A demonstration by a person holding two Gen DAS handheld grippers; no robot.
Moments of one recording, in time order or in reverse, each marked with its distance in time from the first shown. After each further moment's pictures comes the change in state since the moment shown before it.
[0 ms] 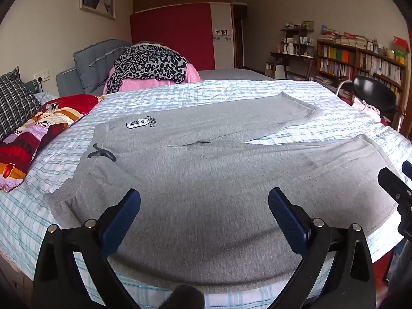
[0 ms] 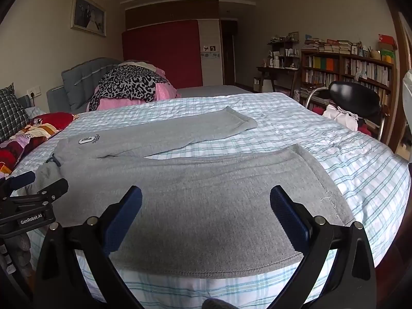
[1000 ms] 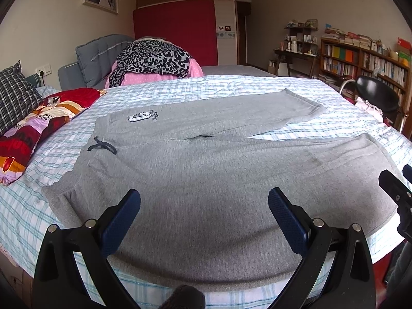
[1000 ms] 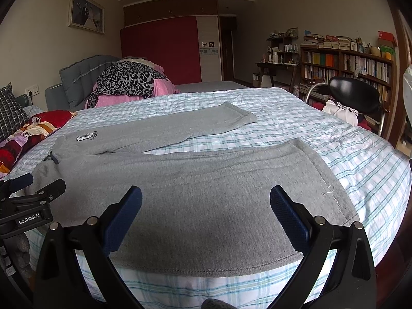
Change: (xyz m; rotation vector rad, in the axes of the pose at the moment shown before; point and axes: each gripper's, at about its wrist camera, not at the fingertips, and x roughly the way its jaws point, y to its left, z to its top) left arm 0.006 0.003 -0.004 -0.017 0.028 0.011; right arm 0.008 -0.002 -0.005 0.007 0.023 -0.004
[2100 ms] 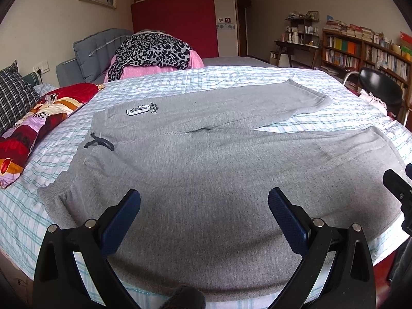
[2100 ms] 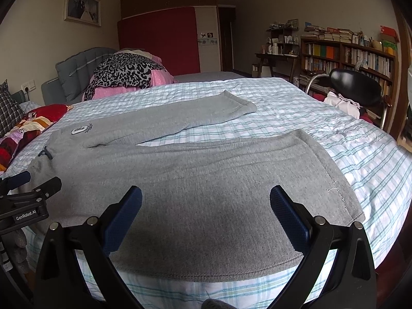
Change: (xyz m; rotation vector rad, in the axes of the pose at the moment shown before) left arm 0.022 0.006 0.006 0.021 0.047 0.012; right arm 0.022 -0.006 0.003 0.003 0.062 -0.001
